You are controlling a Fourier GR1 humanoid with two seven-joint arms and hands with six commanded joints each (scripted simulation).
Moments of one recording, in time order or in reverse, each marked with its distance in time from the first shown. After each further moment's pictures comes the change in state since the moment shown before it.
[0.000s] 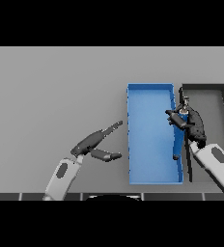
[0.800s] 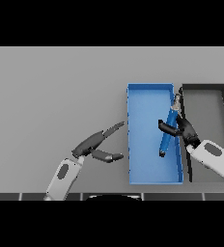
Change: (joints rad) left arm 0.010 -0.006 -0.012 -0.011 -0.010 0.008 0.013; right arm -0.311 -0.199 0.528 0.095 -0.193 0.102 0.005
